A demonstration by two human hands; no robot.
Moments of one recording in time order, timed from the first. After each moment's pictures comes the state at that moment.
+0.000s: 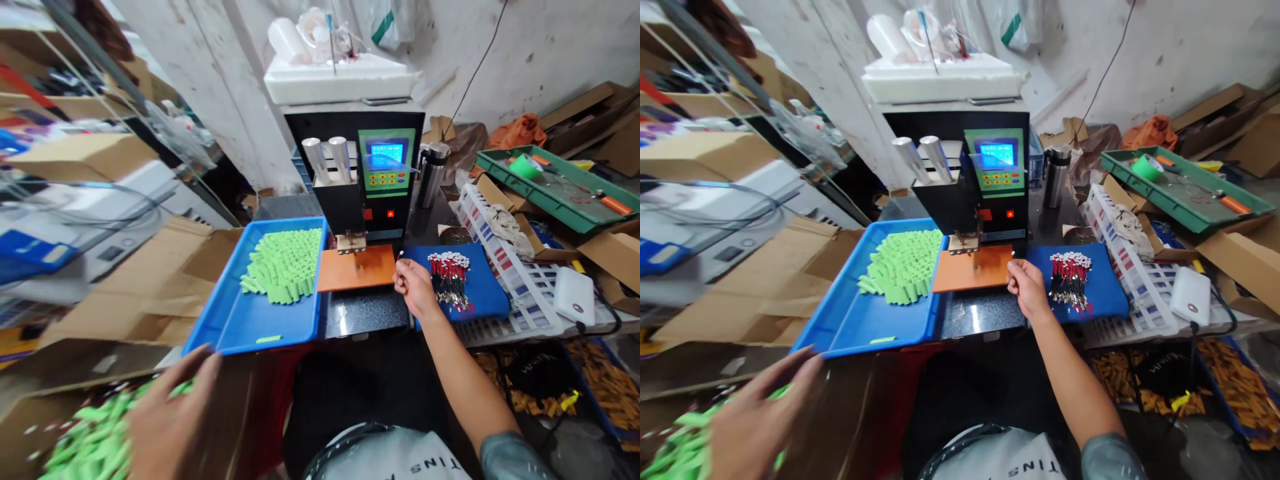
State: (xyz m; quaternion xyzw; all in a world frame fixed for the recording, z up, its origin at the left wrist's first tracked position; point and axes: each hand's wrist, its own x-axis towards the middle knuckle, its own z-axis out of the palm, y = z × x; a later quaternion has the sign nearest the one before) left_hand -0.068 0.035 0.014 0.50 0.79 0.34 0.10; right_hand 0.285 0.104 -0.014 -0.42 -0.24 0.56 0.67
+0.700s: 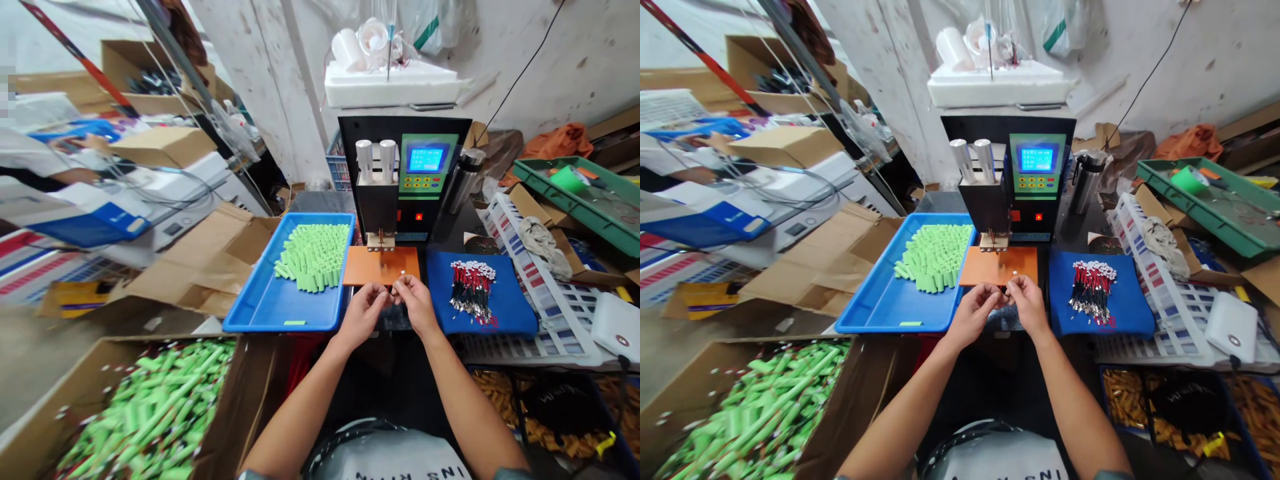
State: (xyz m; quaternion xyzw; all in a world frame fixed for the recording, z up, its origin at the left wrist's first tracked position) left_hand 0.106 0.099 -0.029 0.57 0.41 0.44 0.56; right_hand 0.244 0.094 -0.038 -0.46 -0.38 0.53 0.60
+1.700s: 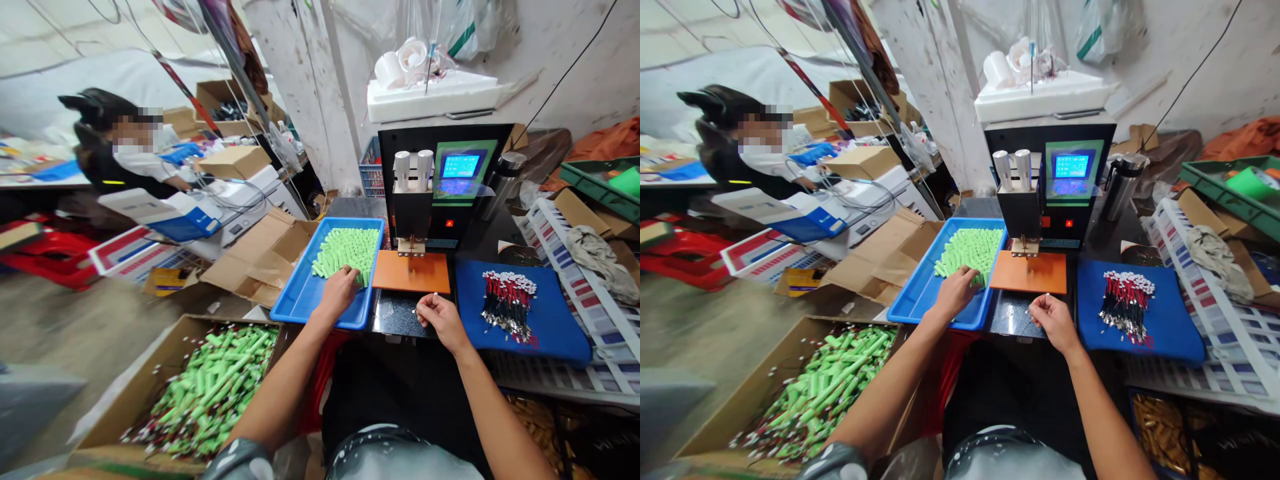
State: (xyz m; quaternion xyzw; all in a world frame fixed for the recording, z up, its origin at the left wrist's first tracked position) left_hand -0.015 0.169 -0.048 0.80 0.59 0.08 0.00; right_hand 0.253 0.081 -0.047 -0.47 -0.45 0.57 0.50
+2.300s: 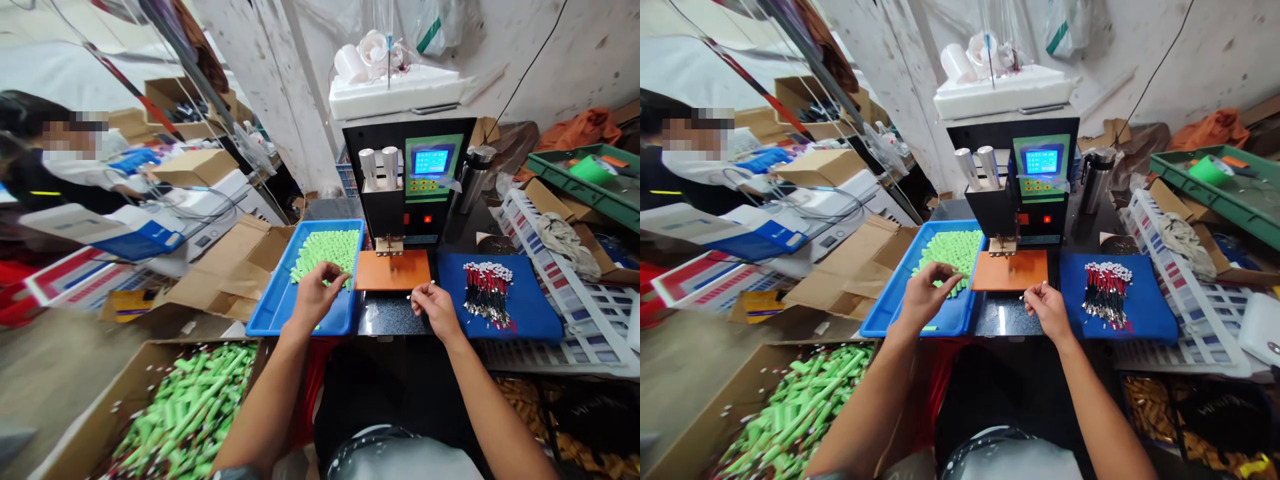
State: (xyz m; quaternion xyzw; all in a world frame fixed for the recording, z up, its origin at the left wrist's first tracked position) left_hand 0.005 0.158 -0.005 0.72 0.53 0.40 0.21; right_hand 0.265 0.088 -0.045 -0.47 -0.38 0.55 0.58
